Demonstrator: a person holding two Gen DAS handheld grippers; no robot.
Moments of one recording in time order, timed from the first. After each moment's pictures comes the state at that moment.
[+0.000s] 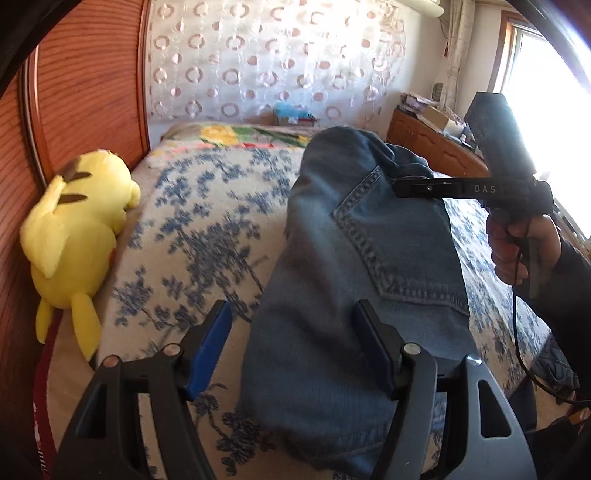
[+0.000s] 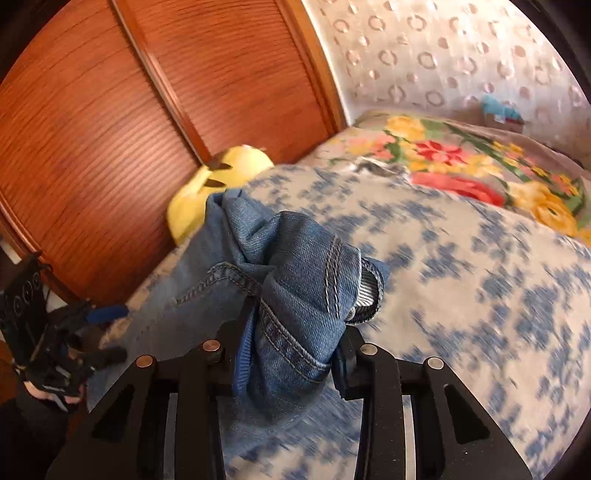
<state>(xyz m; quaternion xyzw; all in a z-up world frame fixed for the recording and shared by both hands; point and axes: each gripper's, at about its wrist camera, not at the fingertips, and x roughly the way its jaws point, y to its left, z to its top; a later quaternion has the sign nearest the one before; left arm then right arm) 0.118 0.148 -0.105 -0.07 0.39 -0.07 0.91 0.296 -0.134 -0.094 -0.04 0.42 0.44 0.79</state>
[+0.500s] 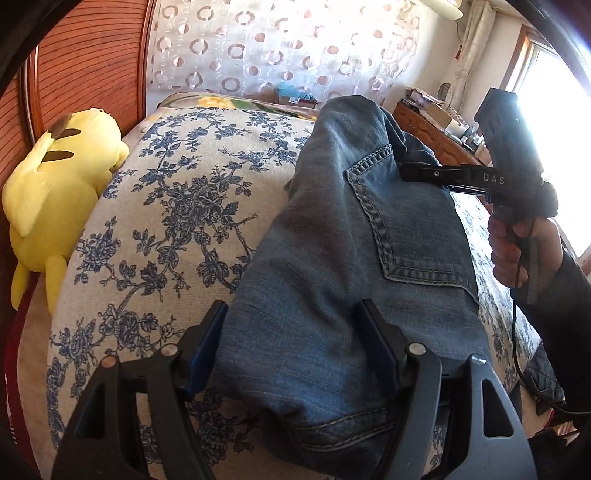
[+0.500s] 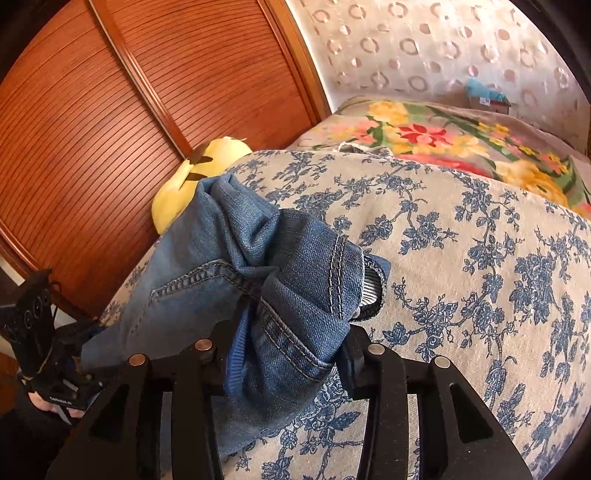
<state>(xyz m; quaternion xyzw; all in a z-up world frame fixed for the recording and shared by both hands) 0.126 0.146 -0.138 -0.12 0.42 -0.07 0.90 0.302 -0.142 -0.110 -0.02 0.44 0.42 0.79</state>
